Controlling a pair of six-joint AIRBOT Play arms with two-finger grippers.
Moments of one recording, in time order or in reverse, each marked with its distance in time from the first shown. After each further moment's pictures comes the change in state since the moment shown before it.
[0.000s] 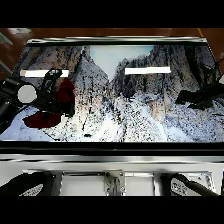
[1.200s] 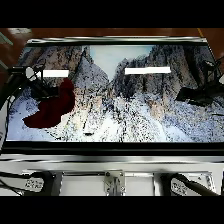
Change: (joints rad) left arm 0.397 -0.472 0.233 0.020 0.140 0.061; right arm 0.001 0.000 0.000 0.000 -0.089 -0.024
